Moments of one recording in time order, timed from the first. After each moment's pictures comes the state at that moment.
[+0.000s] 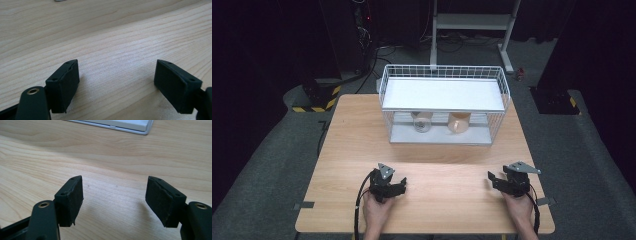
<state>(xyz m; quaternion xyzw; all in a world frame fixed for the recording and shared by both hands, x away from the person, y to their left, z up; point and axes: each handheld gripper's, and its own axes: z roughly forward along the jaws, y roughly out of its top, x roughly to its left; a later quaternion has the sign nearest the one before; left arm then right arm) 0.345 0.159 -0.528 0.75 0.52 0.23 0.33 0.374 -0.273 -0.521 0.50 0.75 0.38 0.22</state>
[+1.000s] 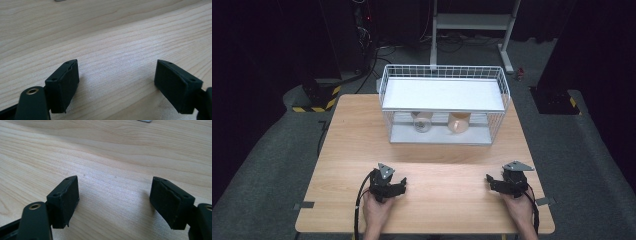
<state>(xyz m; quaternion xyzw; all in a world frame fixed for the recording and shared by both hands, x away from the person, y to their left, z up) 0.346 0.159 -0.528 0.75 0.52 0.23 0.33 0.379 -0.268 -0.523 0.49 0.78 0.32 0.22</state>
